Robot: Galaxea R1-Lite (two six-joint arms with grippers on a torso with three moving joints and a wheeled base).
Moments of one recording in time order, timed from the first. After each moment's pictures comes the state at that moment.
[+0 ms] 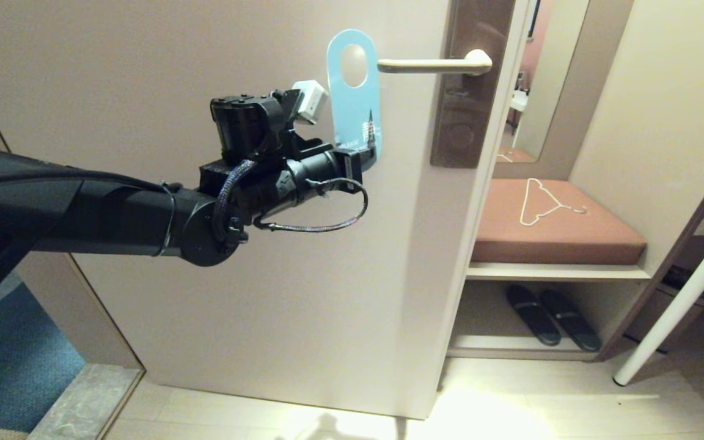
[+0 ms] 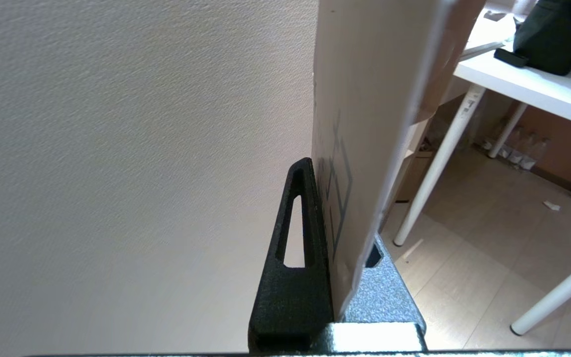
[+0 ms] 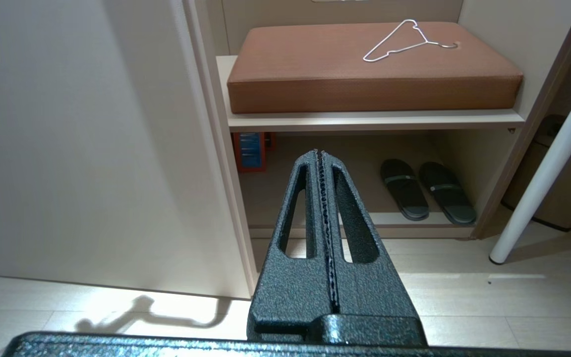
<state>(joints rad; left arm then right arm) -0.56 2.02 -1.43 -0.64 -0.26 -0.13 0.00 0.00 0.00 -0.02 -0.04 0.08</state>
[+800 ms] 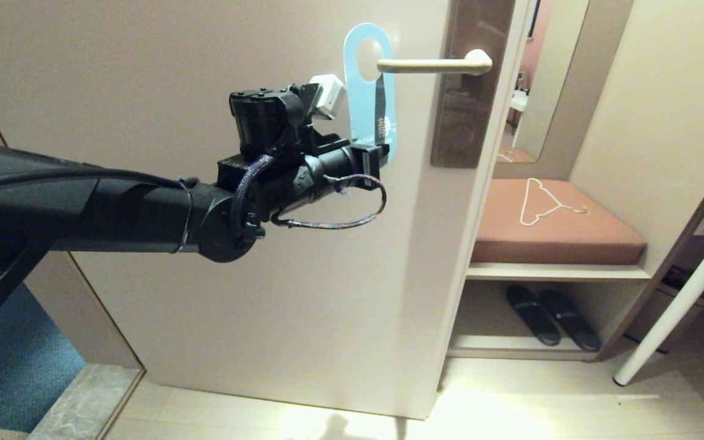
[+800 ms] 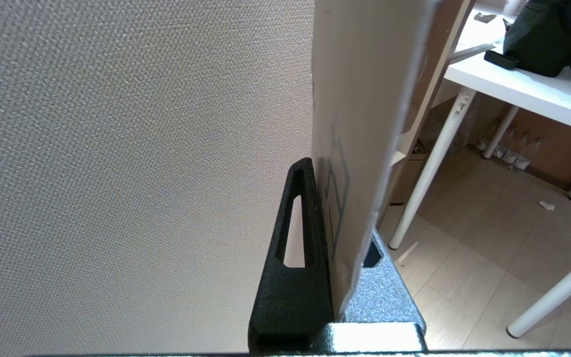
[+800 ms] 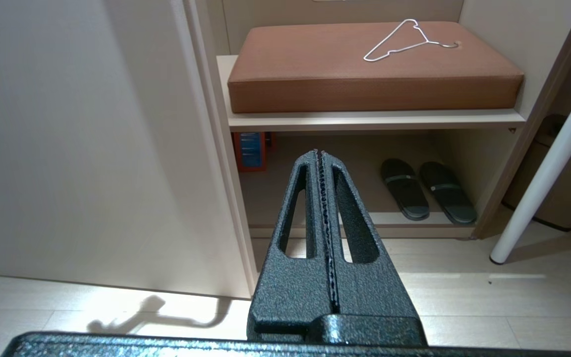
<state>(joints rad) -0.60 2.04 -1.50 -0.60 -0.23 -0.12 0.00 0.00 0.00 -0.02 -0.04 0.08</state>
